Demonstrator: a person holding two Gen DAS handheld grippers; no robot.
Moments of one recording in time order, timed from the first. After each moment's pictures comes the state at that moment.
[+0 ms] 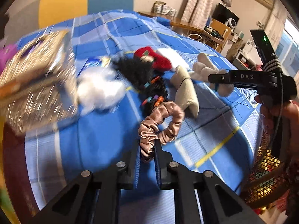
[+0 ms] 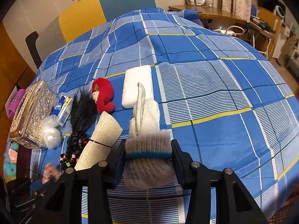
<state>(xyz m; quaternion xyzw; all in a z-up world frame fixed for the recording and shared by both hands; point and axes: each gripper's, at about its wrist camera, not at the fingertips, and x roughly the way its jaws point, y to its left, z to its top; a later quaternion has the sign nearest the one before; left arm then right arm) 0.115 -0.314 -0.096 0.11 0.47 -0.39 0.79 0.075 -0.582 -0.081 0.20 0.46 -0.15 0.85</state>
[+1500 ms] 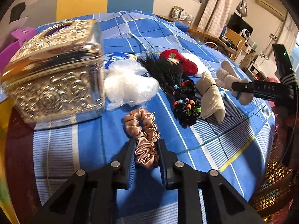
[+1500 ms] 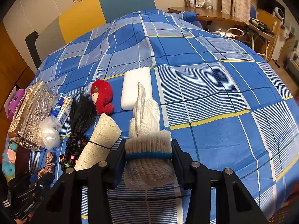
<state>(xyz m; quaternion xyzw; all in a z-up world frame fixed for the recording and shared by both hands) 0.137 -0.297 -0.109 0.08 0.46 -0.34 0.82 0.075 -0.582 -0.080 0.20 0.46 -0.15 0.85</state>
